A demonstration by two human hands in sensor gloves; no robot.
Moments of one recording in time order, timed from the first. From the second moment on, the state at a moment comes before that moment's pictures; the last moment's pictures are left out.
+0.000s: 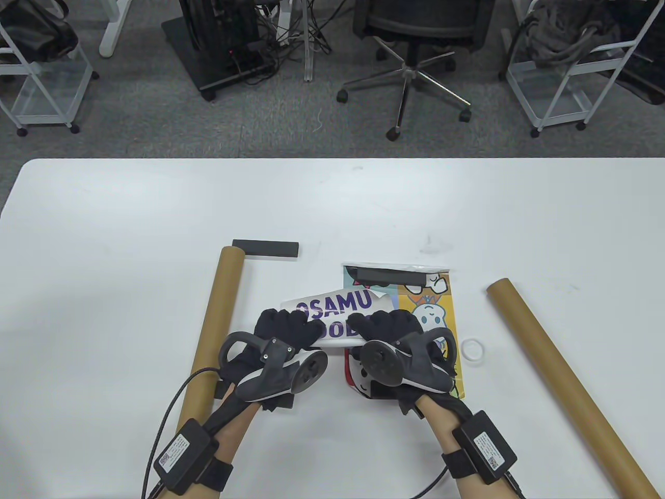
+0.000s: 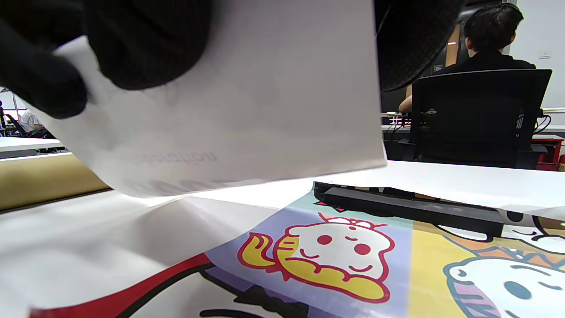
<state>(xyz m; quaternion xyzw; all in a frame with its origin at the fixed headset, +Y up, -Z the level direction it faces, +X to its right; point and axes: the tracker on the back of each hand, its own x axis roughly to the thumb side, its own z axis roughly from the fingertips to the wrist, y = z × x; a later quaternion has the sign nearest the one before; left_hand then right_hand) -0.114 -0.677 -0.217 0.07 -0.24 -0.08 0.97 0.071 -0.686 -0.220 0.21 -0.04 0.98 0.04</state>
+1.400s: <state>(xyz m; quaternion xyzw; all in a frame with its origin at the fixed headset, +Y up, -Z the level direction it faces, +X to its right) -0.112 -0.679 -0.216 0.07 -0.24 -0.08 0.96 0.075 -0.688 -0.218 0.21 -0.03 0.98 0.05</state>
